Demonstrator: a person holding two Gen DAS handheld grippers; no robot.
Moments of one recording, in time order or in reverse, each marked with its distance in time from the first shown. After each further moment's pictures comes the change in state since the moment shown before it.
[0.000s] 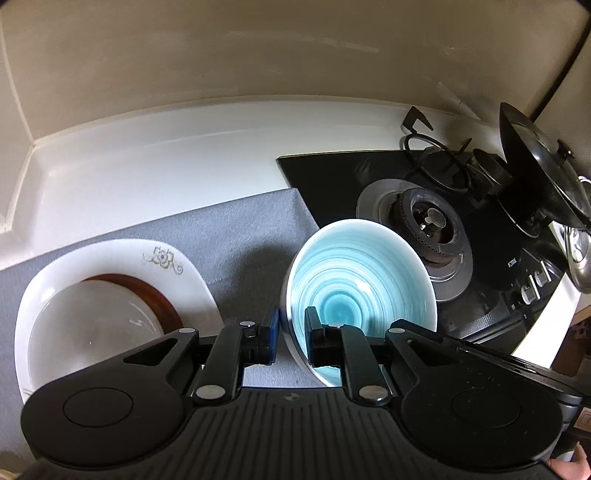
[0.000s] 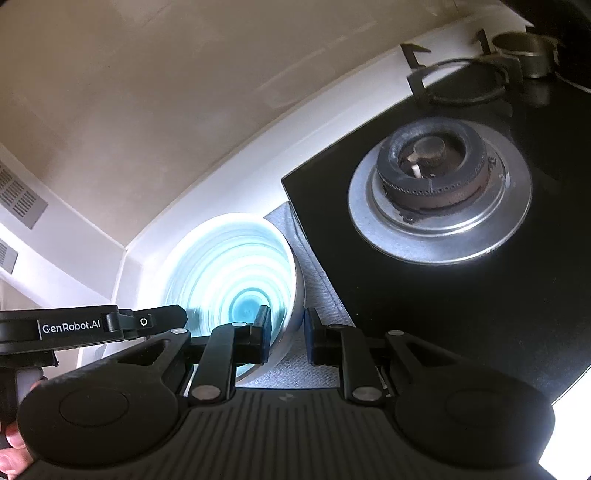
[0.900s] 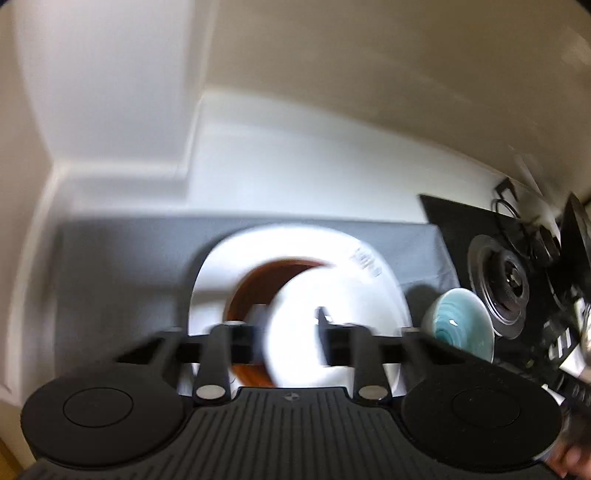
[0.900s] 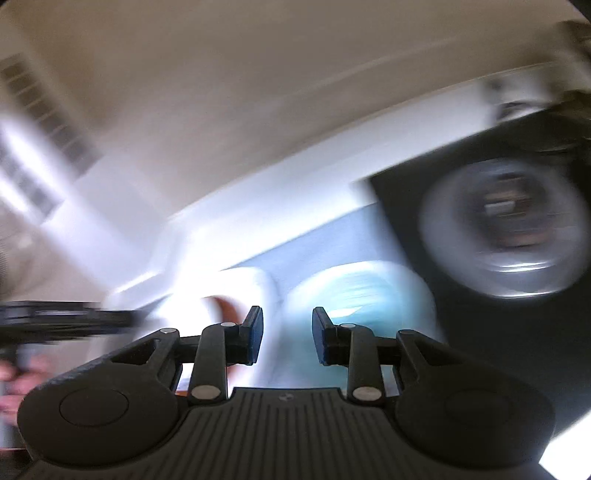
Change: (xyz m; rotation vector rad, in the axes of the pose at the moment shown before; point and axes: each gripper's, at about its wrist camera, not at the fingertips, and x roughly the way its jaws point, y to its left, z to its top) left arm -0.057 0.180 -0.024 -0.309 0.015 0.056; right arm 0.018 0.098 -0.009 -0.184 0.099 0.158
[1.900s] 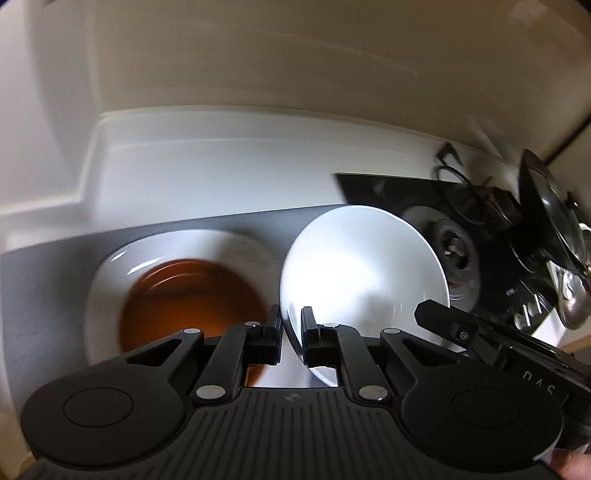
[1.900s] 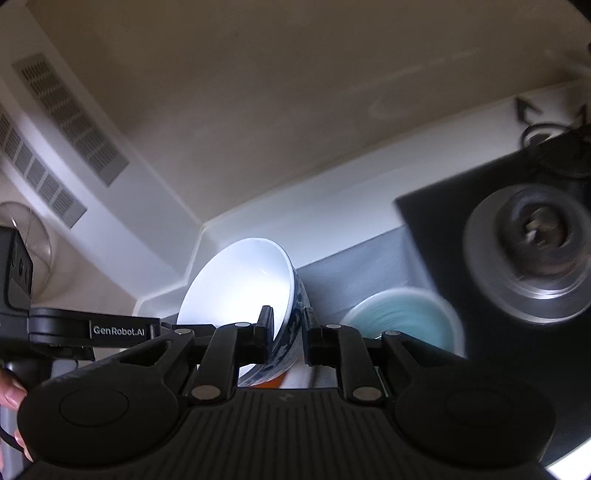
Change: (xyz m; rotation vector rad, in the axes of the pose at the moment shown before) left arm -0.008 -0.122 0.000 0.183 0.013 -0.071; right arm -0.046 -0.005 0.025 -0.027 -0.080 -0.065
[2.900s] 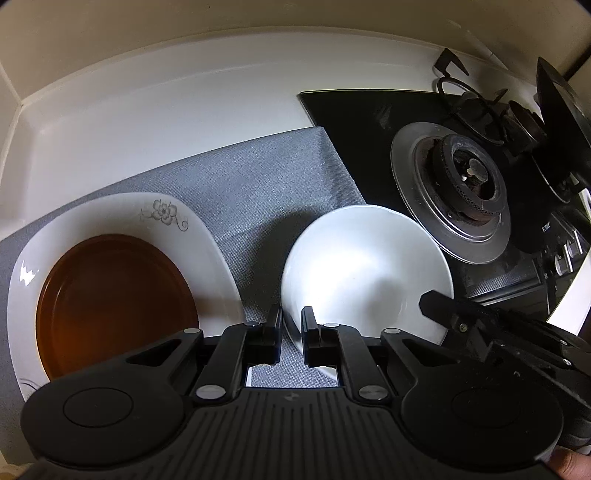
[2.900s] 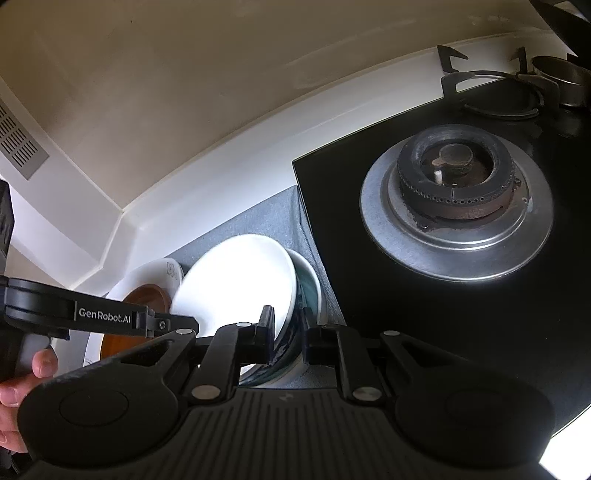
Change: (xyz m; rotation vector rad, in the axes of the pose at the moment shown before) left arm 0.101 -0.054 -0.010 0.121 0.181 0.082; right arm 0.028 -0.093 -0.039 0.066 0.036 -0.111
